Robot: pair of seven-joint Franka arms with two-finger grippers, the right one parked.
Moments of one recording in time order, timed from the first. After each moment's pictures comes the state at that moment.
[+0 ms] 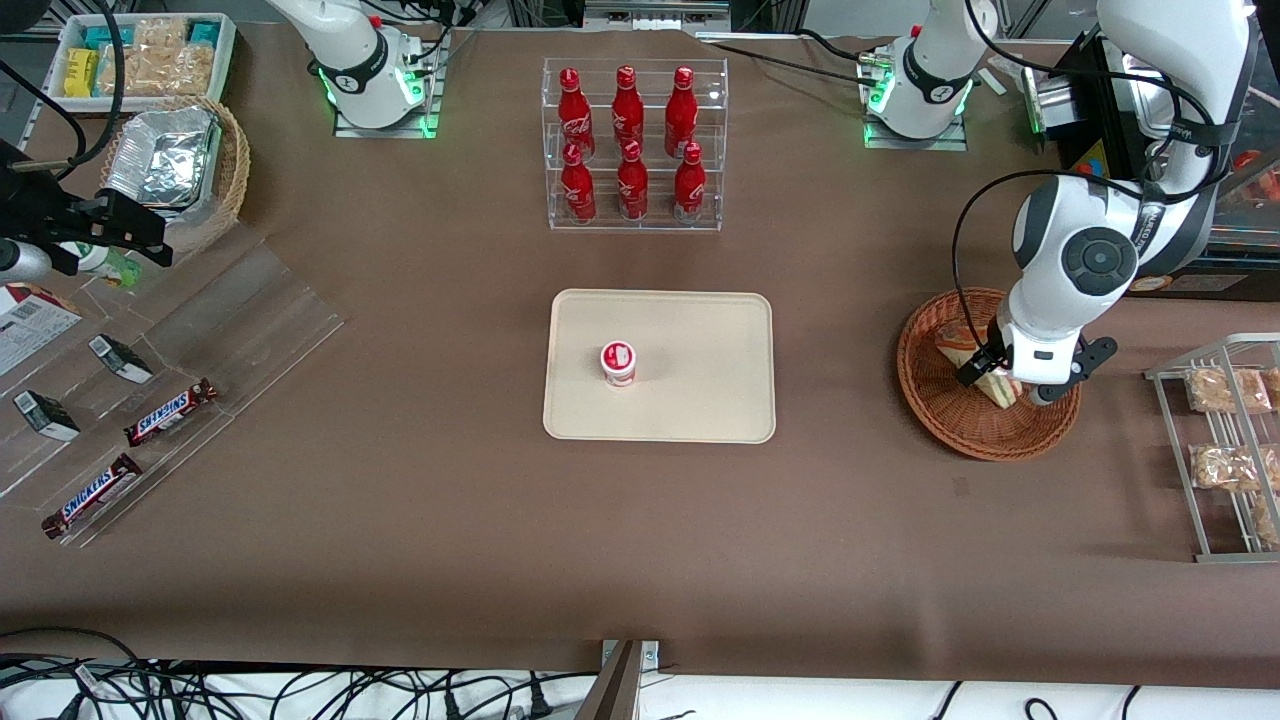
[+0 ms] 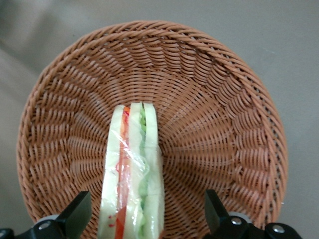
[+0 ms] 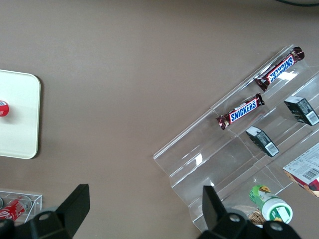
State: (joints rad) arm 0.05 0.26 -0.08 -2.17 0.29 2.39 -0.89
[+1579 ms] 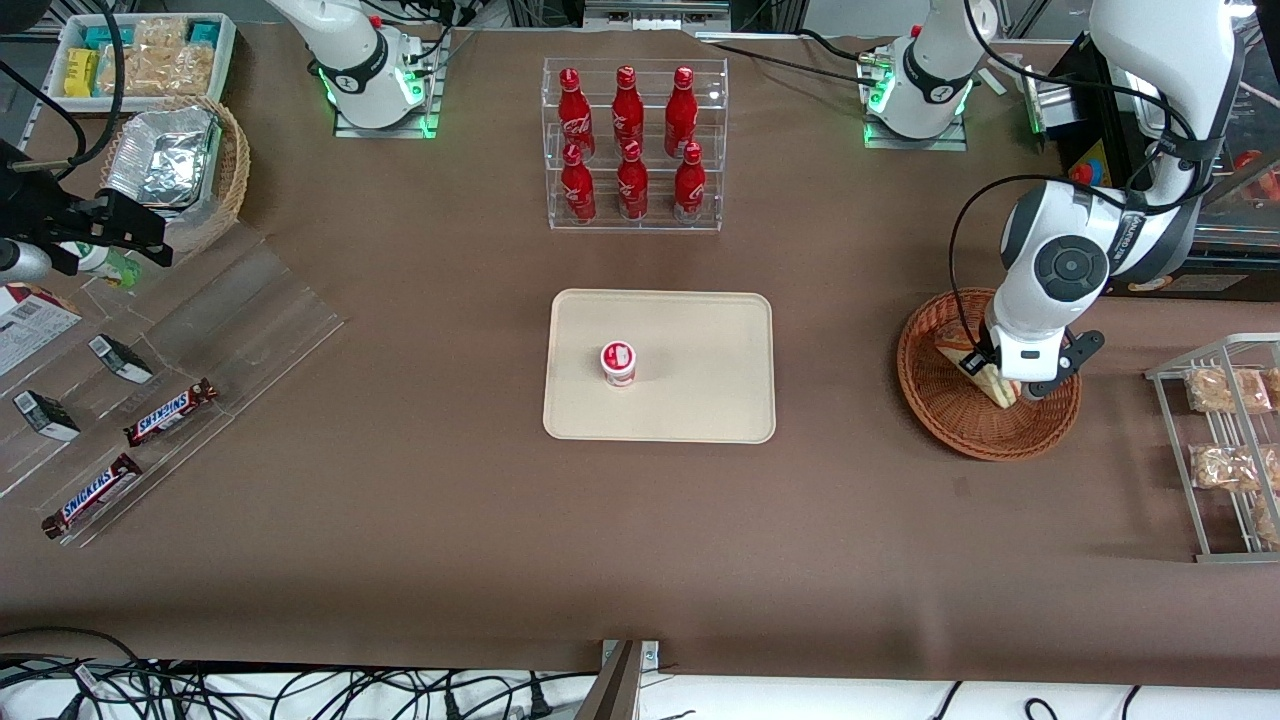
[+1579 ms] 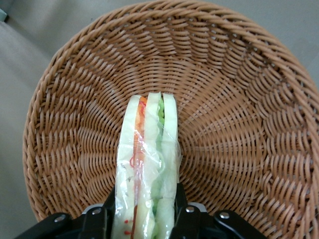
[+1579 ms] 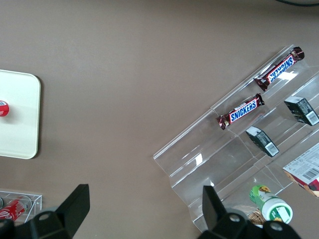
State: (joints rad) arm 0.05 0.29 -0.08 -2.19 0.35 2.39 -1.02
